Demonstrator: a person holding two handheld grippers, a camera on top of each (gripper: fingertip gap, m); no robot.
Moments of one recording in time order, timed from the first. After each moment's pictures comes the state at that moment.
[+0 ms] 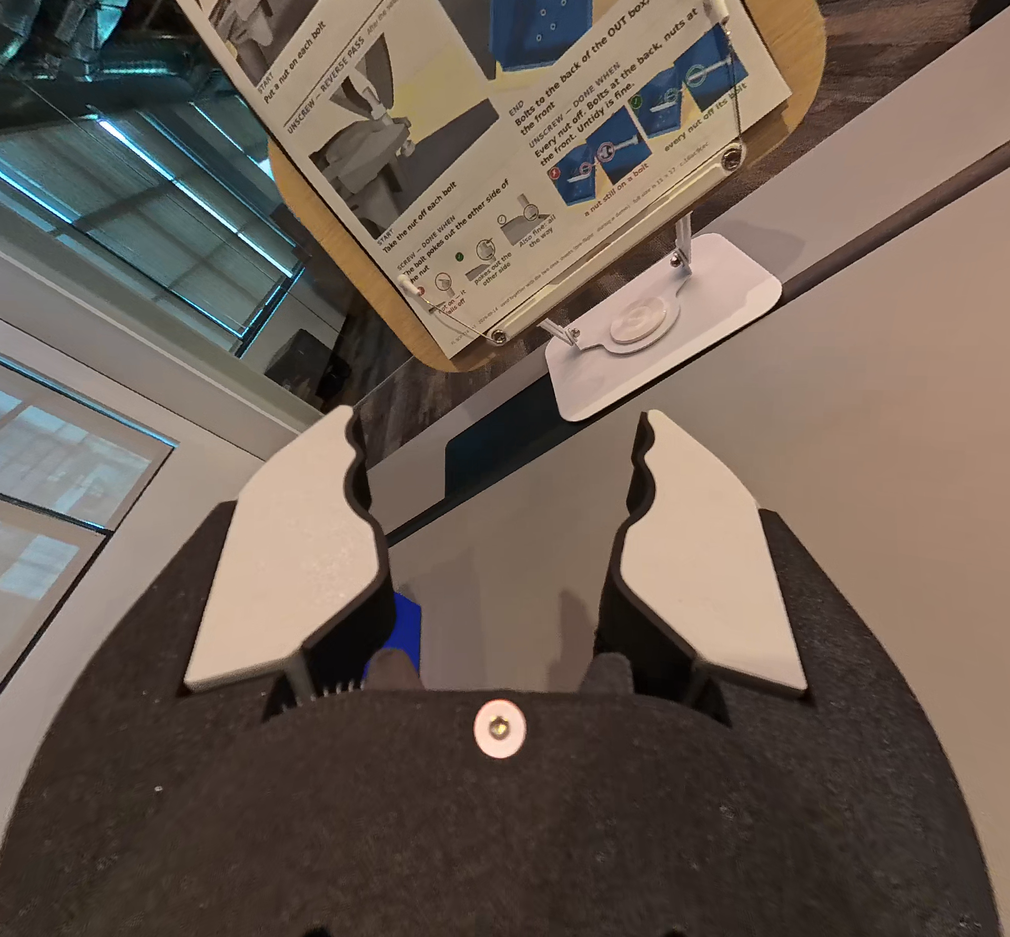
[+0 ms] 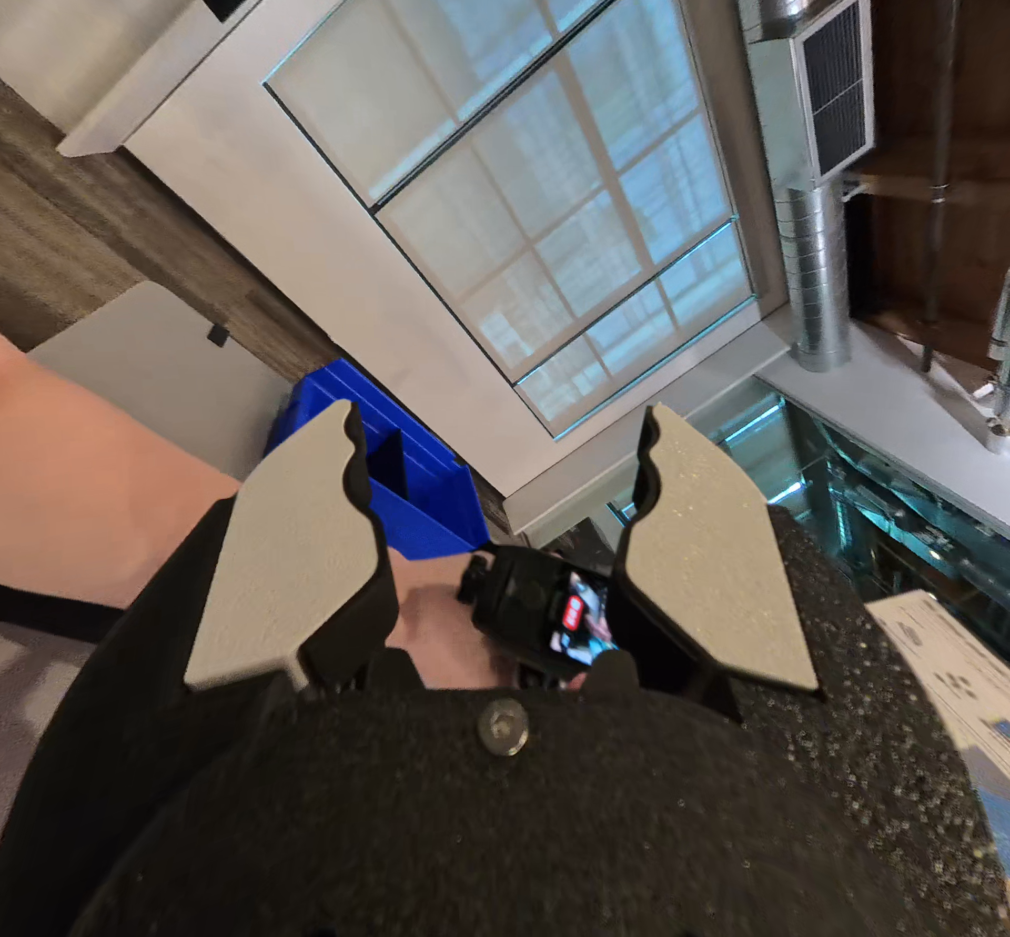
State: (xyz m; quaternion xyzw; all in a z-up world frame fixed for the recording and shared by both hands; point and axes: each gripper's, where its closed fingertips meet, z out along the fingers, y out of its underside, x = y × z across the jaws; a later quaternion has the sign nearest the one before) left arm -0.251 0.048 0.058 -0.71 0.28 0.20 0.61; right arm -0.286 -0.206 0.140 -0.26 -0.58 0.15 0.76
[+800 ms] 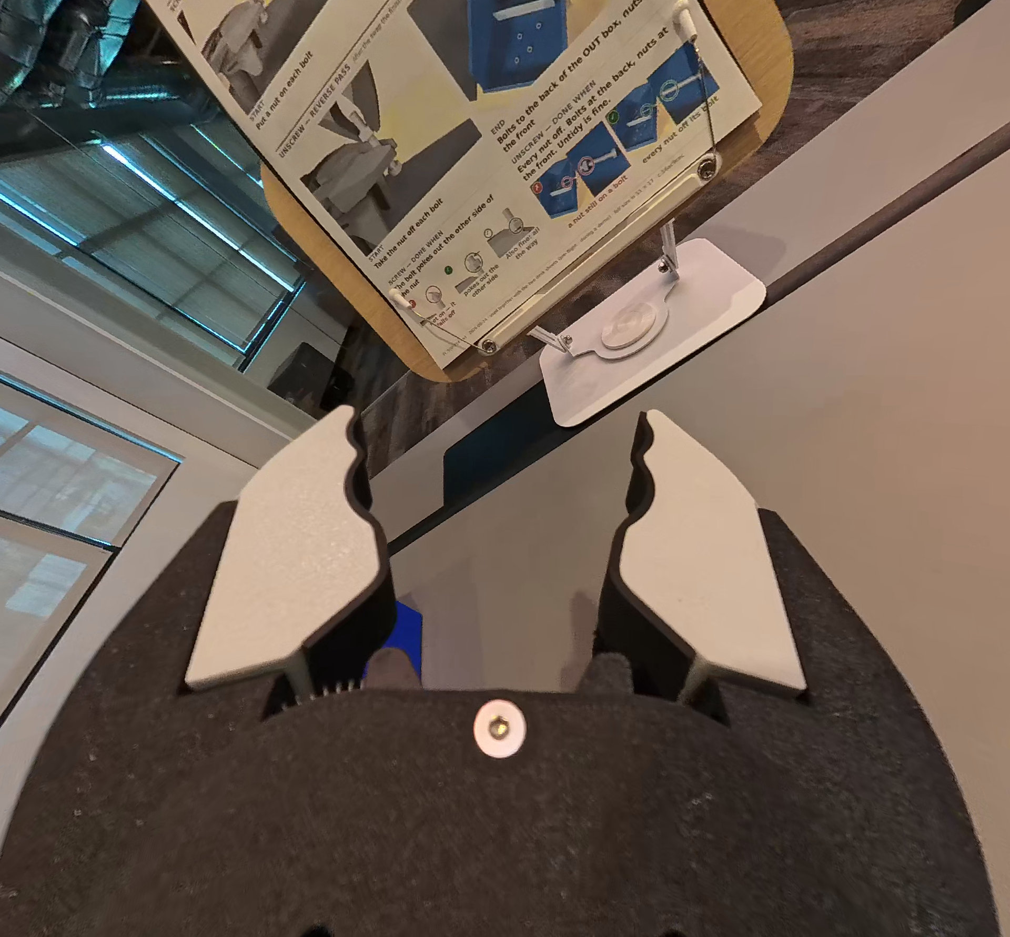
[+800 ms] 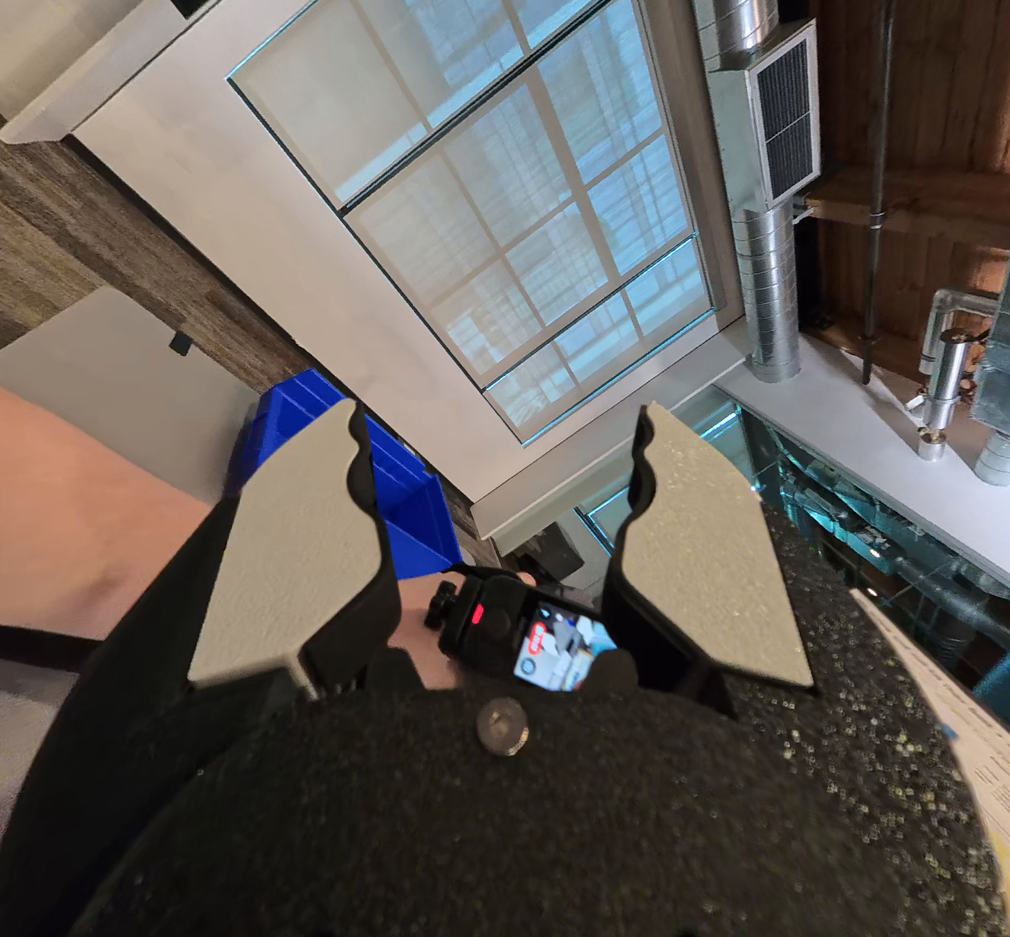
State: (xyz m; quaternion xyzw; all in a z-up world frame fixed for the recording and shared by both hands) left arm -0.242 0.044 0.058 -0.70 0.29 0.21 0.62; right arm -0.278 -0.216 0.156 -0.25 -0.56 0.13 0.78
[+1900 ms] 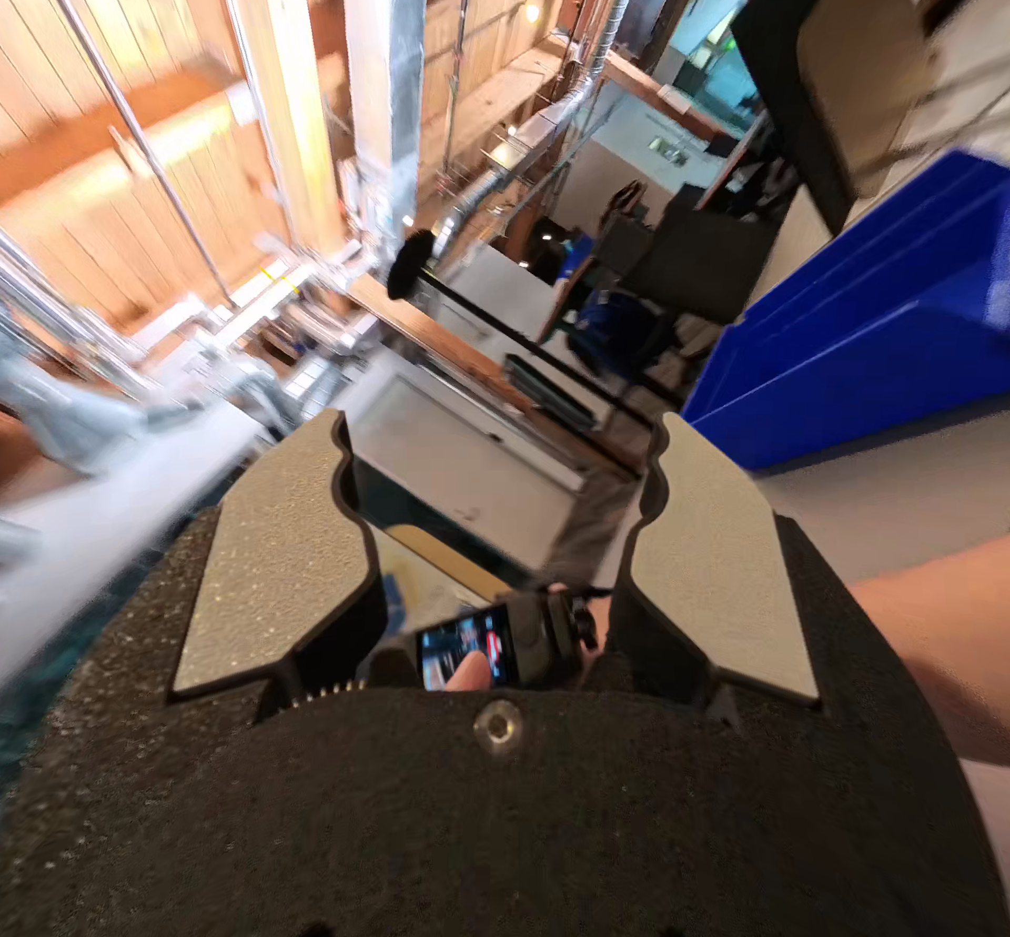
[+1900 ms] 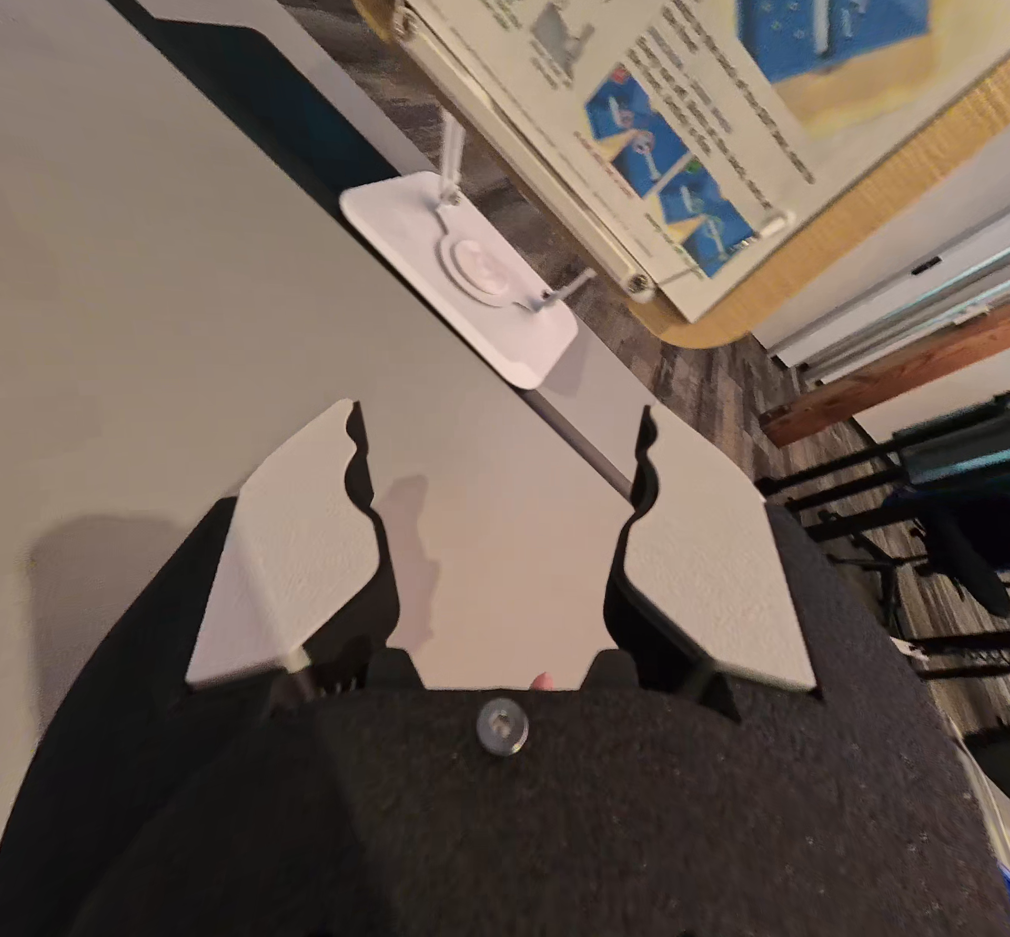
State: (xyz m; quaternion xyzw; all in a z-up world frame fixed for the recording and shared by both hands) left arm -0.056 -0.206 0.121 -0.30 0.50 0.02 0.81; right arm -0.126 0.062 -0.016 -0.74 -0.33 -0.13 0.57
